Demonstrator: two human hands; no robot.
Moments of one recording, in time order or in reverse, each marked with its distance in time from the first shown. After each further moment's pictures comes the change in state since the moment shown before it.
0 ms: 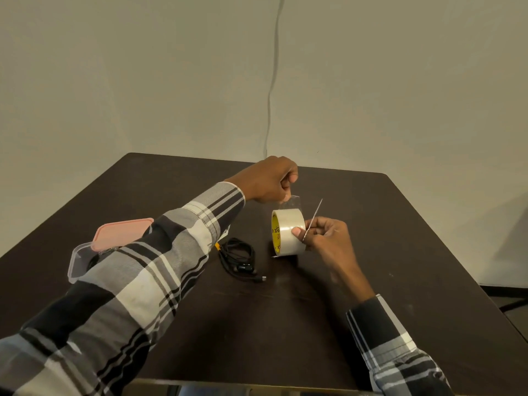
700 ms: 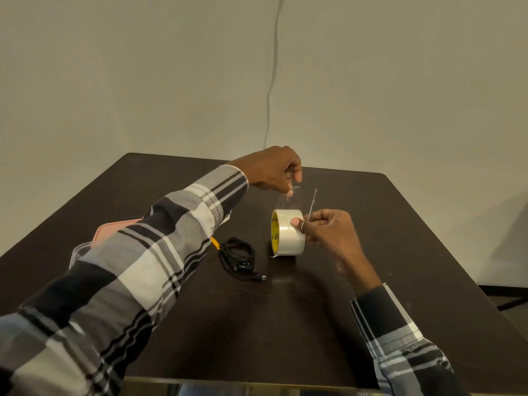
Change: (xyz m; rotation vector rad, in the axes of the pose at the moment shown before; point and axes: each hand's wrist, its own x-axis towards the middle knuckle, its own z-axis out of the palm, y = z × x) left_hand 0.013 0.008 -0.017 0.098 -0.097 0.034; right_hand 0.009 -0.018 -0.008 -0.128 0.019 0.063
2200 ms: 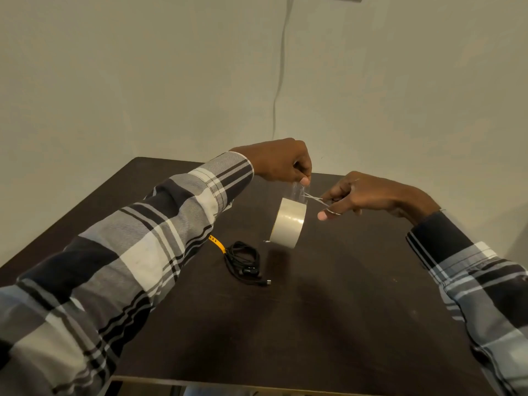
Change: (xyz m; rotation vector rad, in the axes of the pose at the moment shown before) left_hand -0.002 0.011 -0.025 0.143 -0.024 0.169; right_hand 0.039 -0.091 -0.069 -0.627 -0.616 -0.163
